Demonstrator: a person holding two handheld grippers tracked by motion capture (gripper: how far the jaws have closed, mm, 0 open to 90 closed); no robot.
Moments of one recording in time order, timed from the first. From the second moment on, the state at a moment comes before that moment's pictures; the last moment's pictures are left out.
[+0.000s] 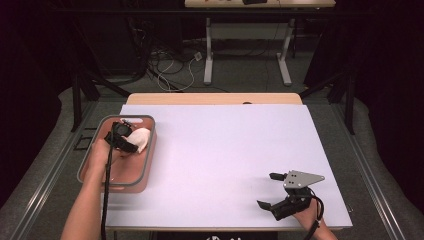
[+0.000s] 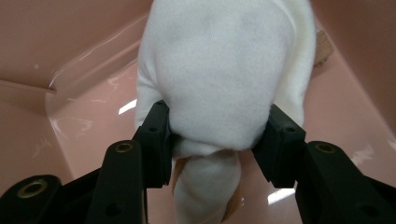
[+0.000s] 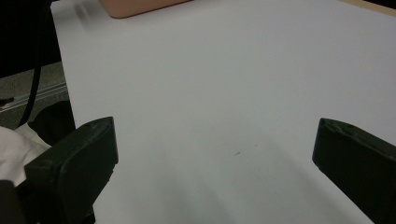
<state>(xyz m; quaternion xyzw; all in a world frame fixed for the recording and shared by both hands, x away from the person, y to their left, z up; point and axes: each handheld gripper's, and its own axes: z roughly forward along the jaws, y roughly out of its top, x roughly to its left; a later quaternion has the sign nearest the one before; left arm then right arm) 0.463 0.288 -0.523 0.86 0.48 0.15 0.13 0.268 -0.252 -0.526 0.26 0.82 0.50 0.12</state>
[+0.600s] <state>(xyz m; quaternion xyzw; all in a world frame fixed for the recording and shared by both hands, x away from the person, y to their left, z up) 0.457 0.297 -0.514 0.85 0.48 0.15 0.16 0.268 -0.255 -0.524 0.26 0.82 0.50 0.13</state>
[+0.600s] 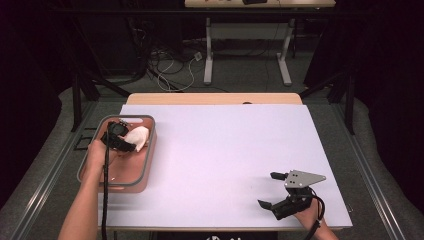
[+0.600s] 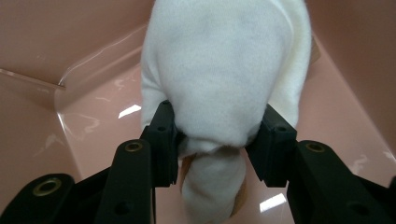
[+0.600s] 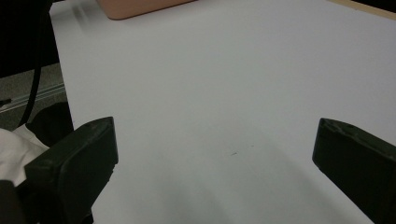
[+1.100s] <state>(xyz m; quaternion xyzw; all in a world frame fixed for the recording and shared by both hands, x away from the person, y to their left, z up) 0.449 0.303 -0.499 0.85 0.48 0.16 0.16 0.268 -0.254 -0.524 0.26 0.82 0.50 0.13</state>
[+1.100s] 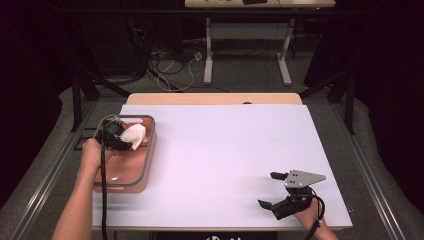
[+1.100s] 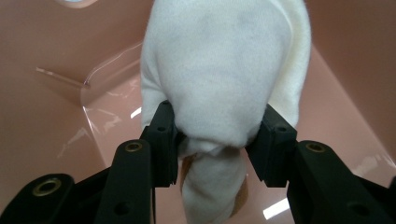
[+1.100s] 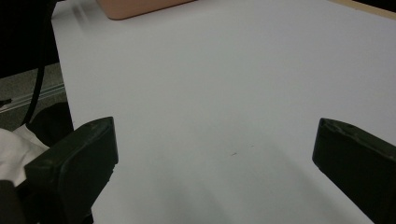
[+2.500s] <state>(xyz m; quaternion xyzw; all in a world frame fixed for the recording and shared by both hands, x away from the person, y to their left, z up) 0.422 0.303 -0.462 0.87 0.43 0.18 0.17 0.269 -0.254 -0.524 0.26 0.82 0.49 0.13</state>
